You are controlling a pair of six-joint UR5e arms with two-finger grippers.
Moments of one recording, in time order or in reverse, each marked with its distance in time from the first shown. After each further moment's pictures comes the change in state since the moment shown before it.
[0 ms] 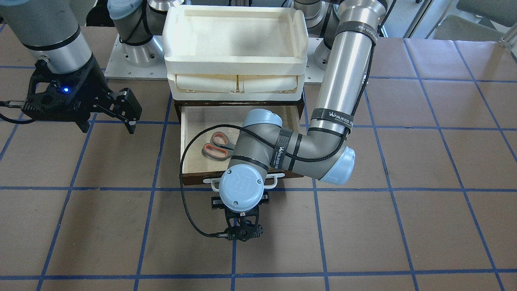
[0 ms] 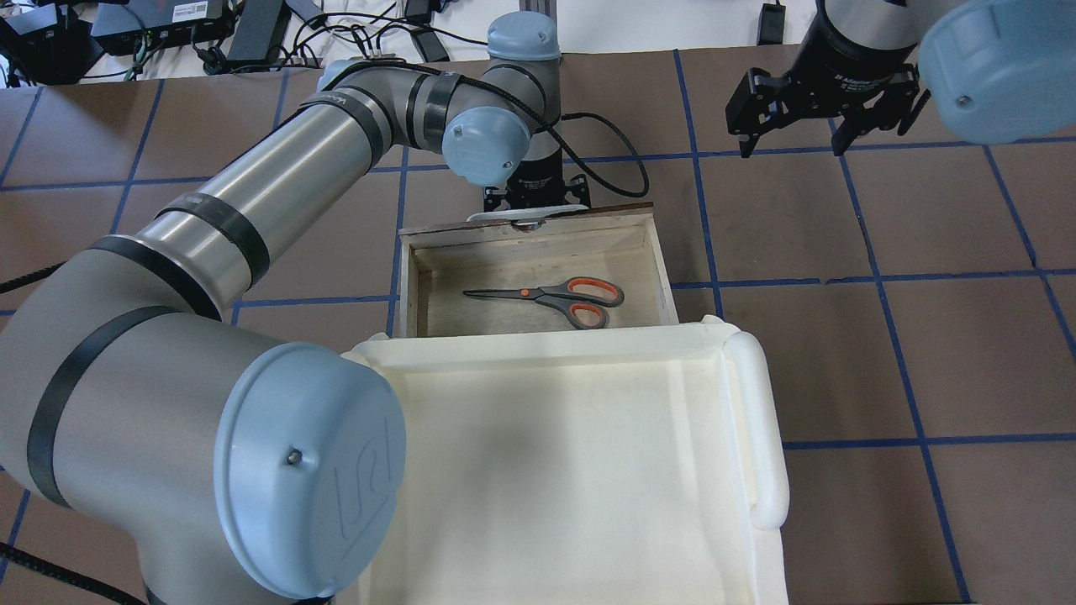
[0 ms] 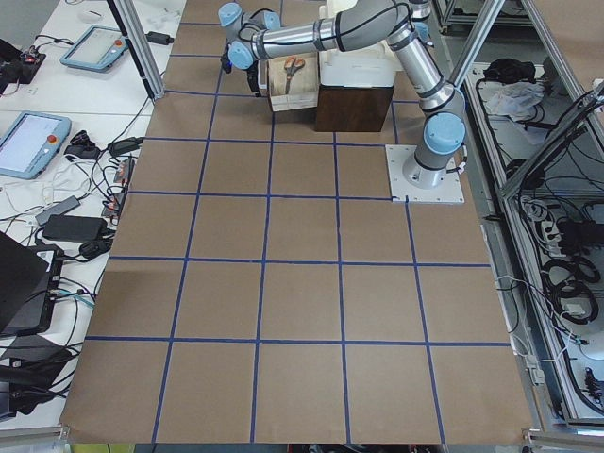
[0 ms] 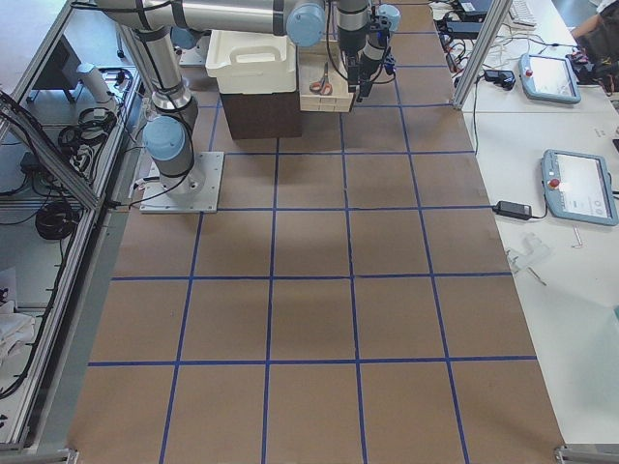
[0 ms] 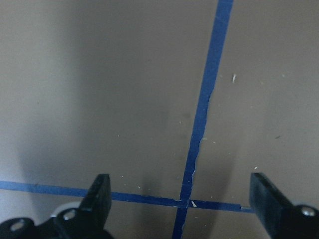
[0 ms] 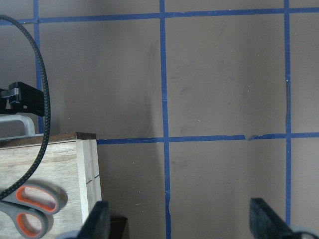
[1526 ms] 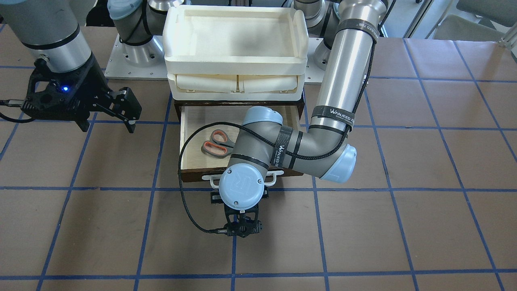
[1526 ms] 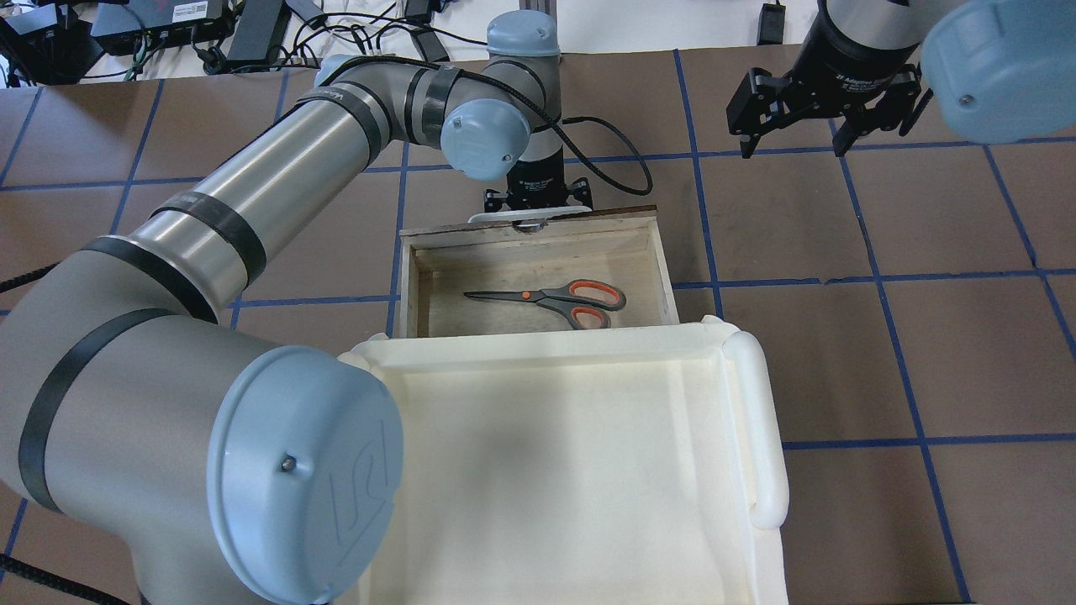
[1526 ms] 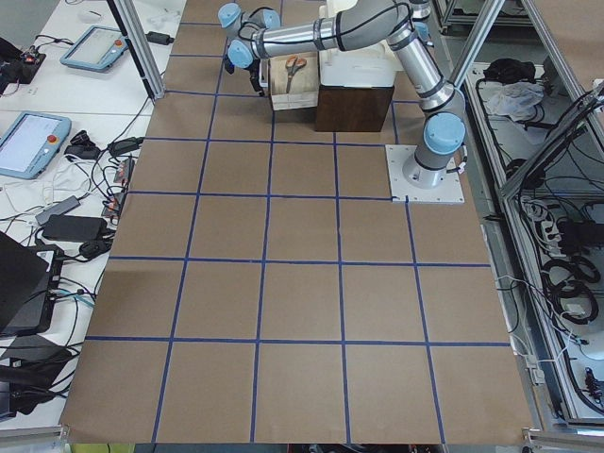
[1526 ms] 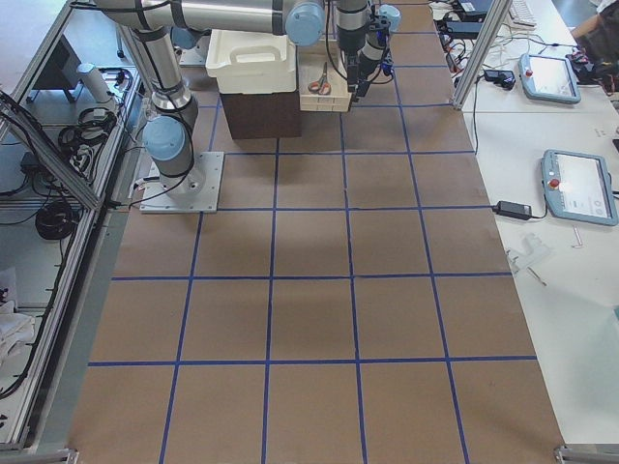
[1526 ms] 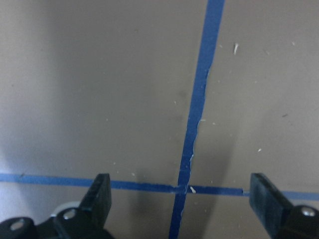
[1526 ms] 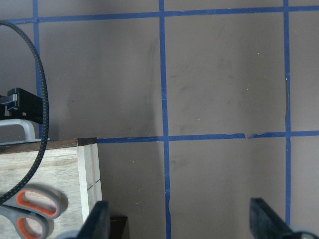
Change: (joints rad) left arm -0.001 0.017 0.007 -0.062 -0.018 0.000; right arm -0.001 -0.003 0.000 0.003 0.000 0.001
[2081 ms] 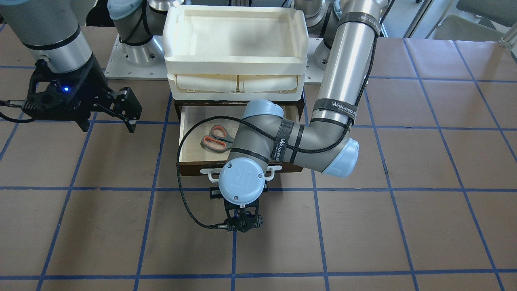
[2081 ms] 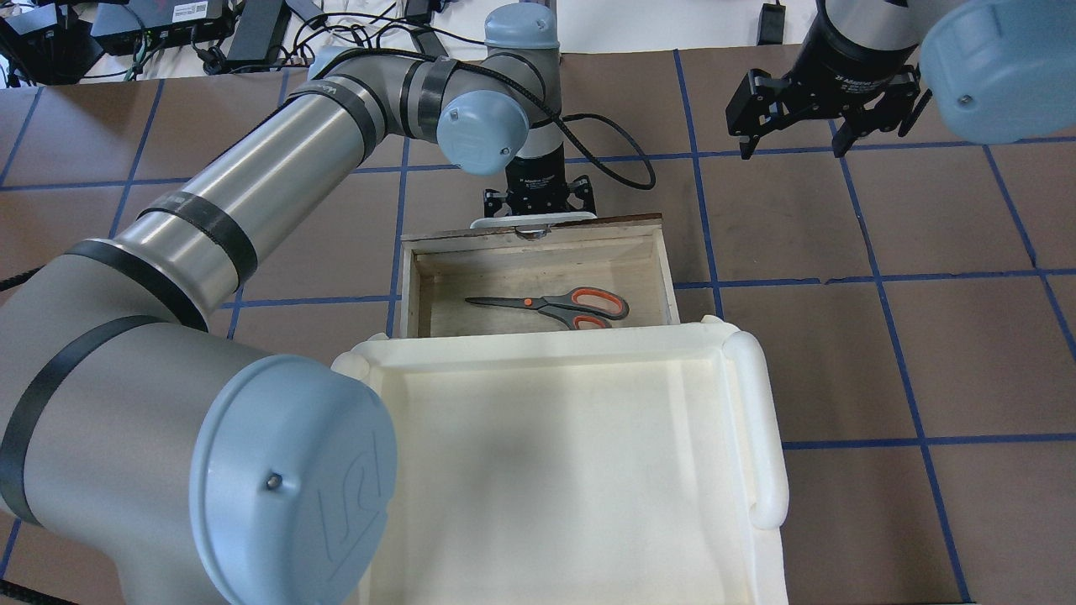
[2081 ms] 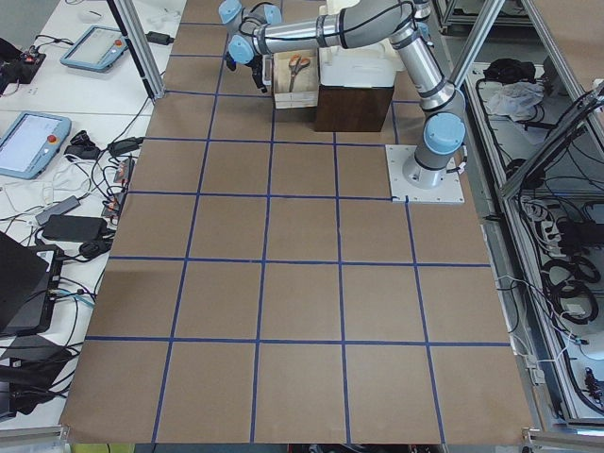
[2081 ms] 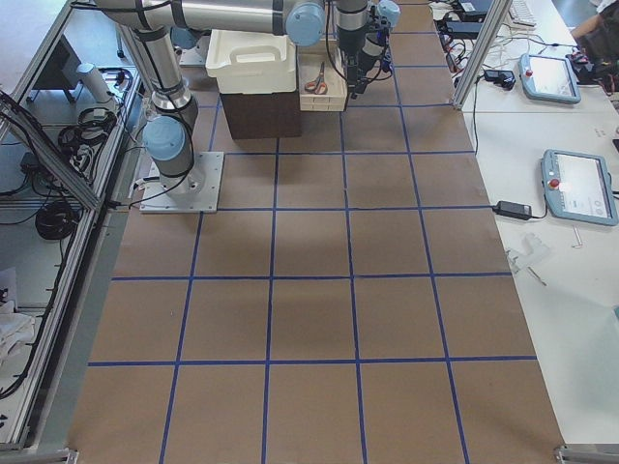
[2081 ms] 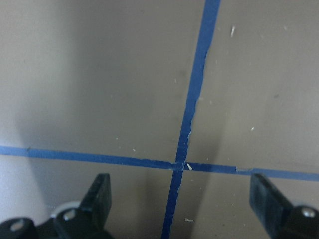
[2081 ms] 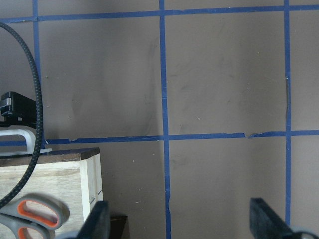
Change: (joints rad) left arm -0.004 0.021 -0.002 -0.041 -0.015 -0.029; right arm 0.001 0.001 0.001 0.002 -0.001 0.000
